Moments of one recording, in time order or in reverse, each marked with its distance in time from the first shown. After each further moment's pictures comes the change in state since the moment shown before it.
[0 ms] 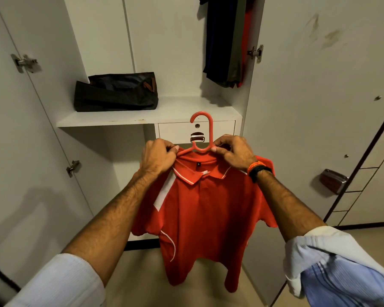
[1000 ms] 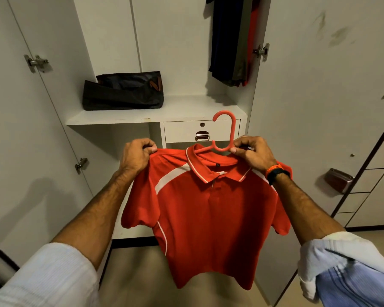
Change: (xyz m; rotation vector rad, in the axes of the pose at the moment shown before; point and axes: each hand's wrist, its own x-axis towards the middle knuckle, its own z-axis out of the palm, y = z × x) left_hand 0.001 -0.064 -0.029 -0.075 0.020 -0.004; right_hand -0.025 0.021 -0.018 0.209 0.076 0.078
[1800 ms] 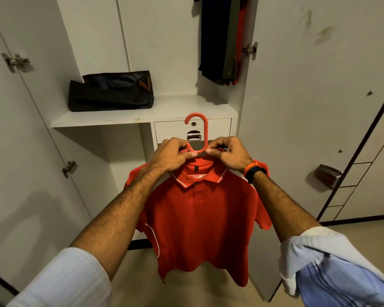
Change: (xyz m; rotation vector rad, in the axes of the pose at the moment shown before) left_hand 0.001 0.078 0.053 -0.018 -0.338 0.147; right_hand 0.010 -0.012 0.034 0.047 -0.077 0.040
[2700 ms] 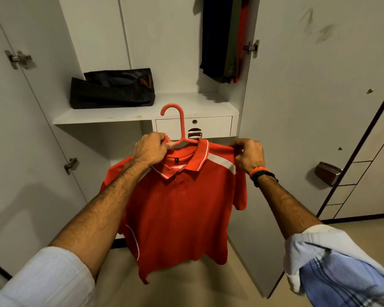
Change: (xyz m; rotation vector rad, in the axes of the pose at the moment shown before) left_hand -0.005 -0.023 -0.029 0.103 0.126 -0.154; right_hand -0.017 0.028 -0.019 -0.440 0.237 0.190
